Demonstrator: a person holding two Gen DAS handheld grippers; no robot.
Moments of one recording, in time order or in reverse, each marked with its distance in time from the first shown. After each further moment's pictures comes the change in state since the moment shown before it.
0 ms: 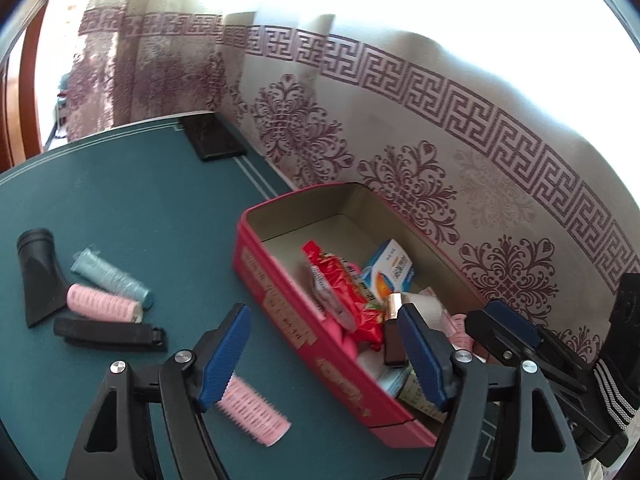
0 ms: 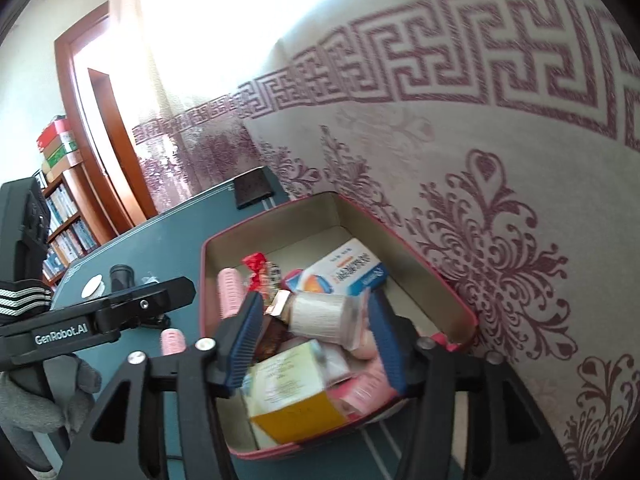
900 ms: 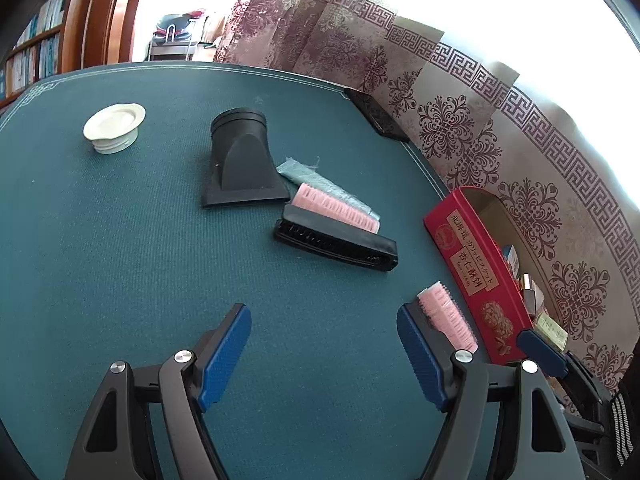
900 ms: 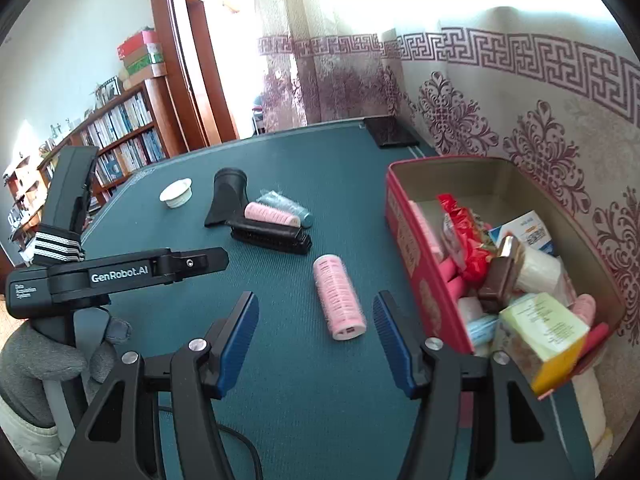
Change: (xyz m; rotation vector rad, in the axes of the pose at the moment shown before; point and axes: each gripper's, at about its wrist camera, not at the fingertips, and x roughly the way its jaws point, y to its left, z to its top) left arm -0.064 0.150 -0.073 -0.297 -0.008 0.162; right arm 0.026 0.138 -0.056 -0.259 0.178 0.192
